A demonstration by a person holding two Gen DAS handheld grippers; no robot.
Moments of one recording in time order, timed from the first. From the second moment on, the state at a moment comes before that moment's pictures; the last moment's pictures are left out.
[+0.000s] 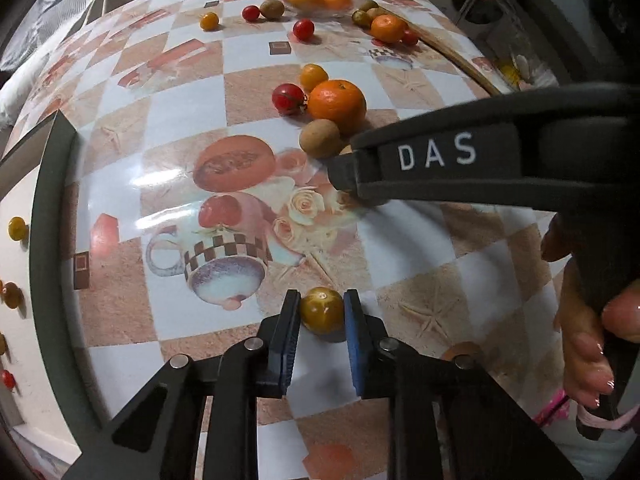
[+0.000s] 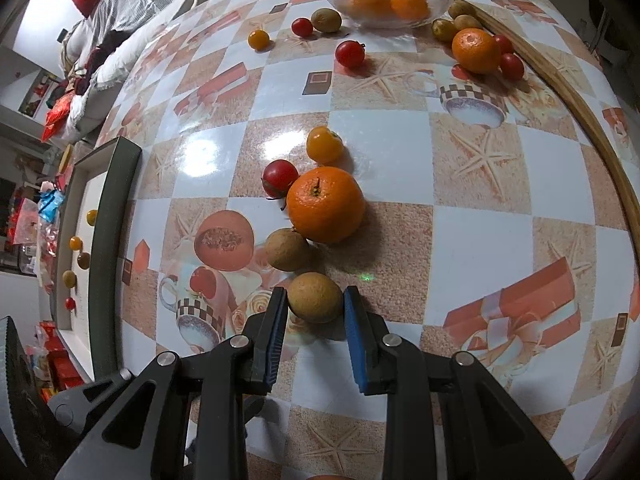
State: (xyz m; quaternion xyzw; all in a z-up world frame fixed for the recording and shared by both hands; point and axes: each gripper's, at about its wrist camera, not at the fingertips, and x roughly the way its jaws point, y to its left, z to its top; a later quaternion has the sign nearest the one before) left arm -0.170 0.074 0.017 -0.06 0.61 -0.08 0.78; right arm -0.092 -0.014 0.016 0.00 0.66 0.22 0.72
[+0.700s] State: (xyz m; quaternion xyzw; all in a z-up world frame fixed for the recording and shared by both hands) left arm -0.189 0.152 0.051 -0.12 0.59 -0.03 0.80; right arm -0.115 0.000 0.032 0.00 0.66 0.22 0.72
